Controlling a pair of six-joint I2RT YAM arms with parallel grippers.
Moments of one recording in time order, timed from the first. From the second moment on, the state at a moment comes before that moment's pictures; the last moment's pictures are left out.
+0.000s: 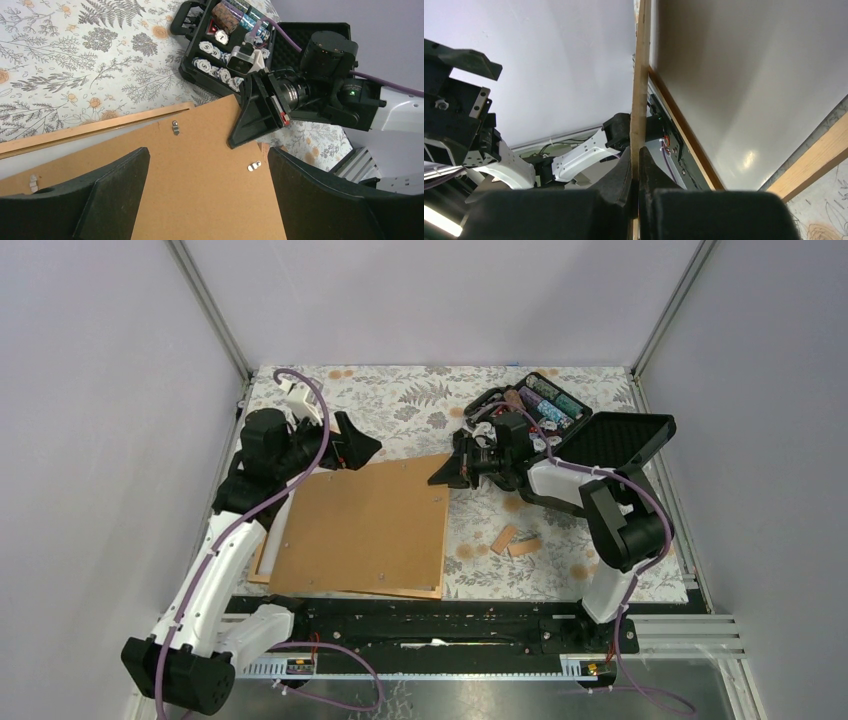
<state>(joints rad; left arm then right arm) -0.24 0.99 1.03 -0.34 0.45 -0.38 0.45 1.77 0.98 0.27 -0.97 1.13</state>
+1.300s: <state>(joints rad) -0.33 0.97 0.98 -0.36 0.39 -0.34 0.52 2.00 1.10 0.49 -0.85 1.19</state>
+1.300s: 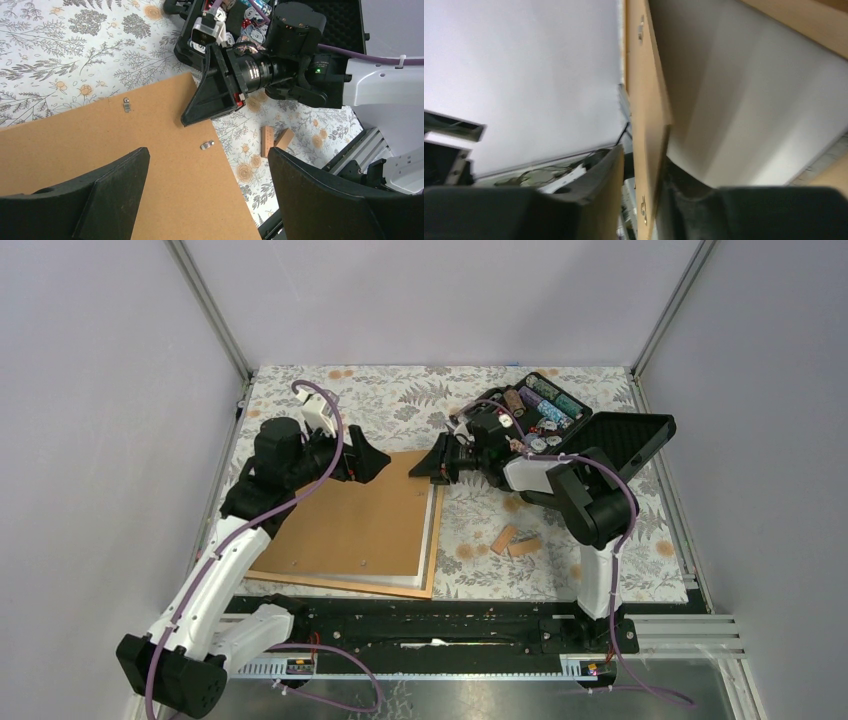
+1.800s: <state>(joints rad) -0.24 0.95 0.97 -0.36 0.40 -0.35 0.55 1.91 1.25 -0.23 -0.49 0.72</state>
